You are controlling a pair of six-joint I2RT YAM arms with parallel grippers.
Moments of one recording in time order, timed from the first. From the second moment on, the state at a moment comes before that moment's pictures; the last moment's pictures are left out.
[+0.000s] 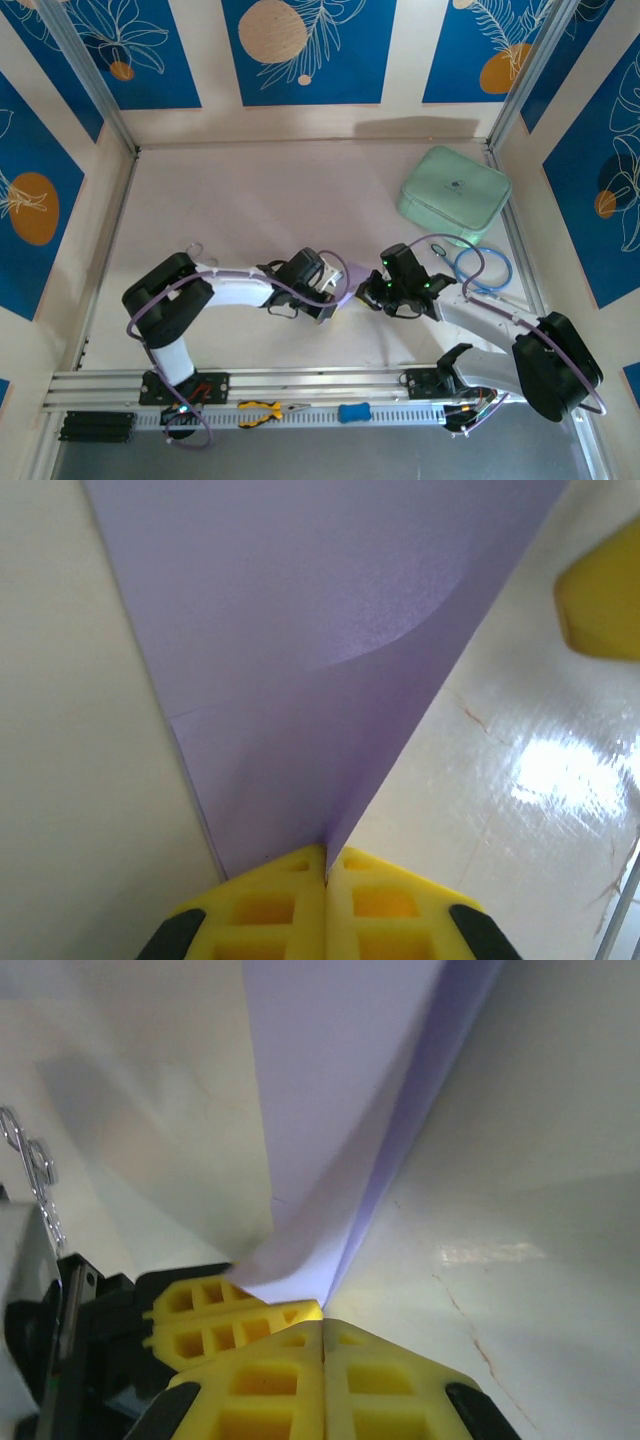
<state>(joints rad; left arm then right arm) -0.90 1.74 0.83 -0.07 0.41 -0.40 0.59 1.16 0.48 -0.26 -0.34 1.17</state>
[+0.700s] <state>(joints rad) -0.80 1.76 0.77 0.05 0.50 -0.63 0.60 1.44 0.49 0.11 -0.47 1.10</state>
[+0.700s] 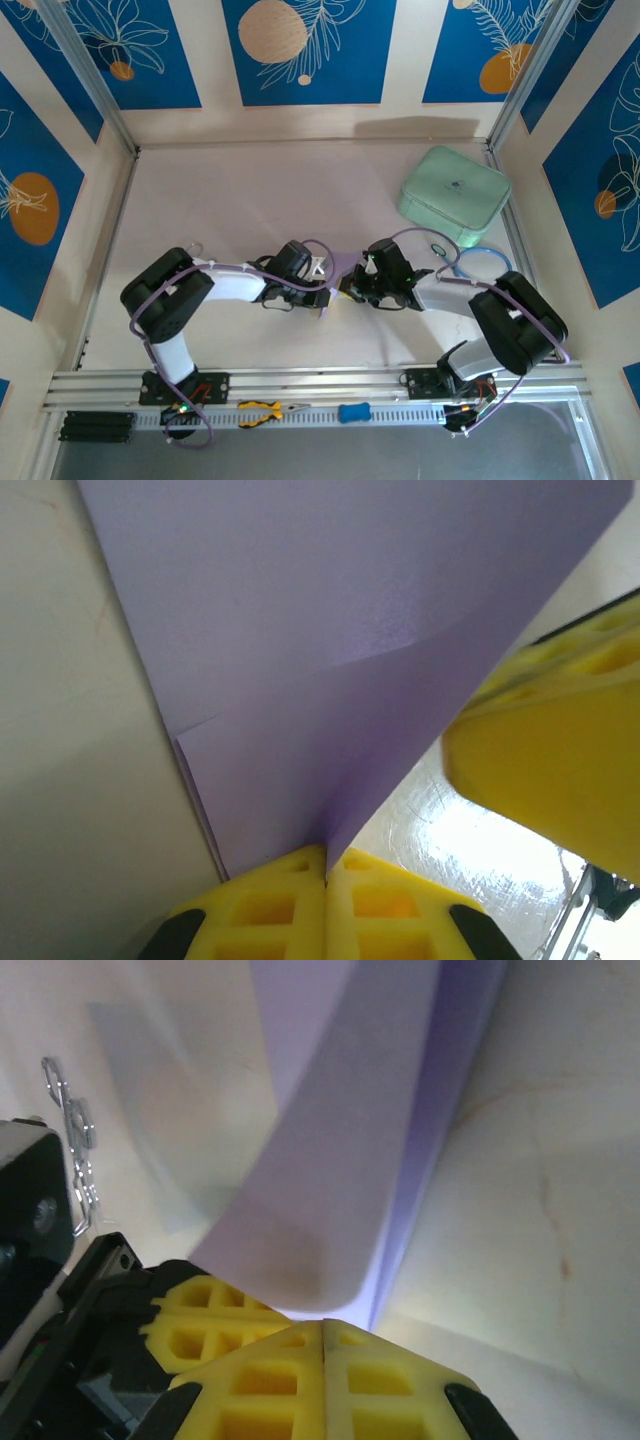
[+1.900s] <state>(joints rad) -0.72 1.74 0.61 0.33 0.64 -0.75 0.54 1.62 0.60 0.23 -0.63 1.01</state>
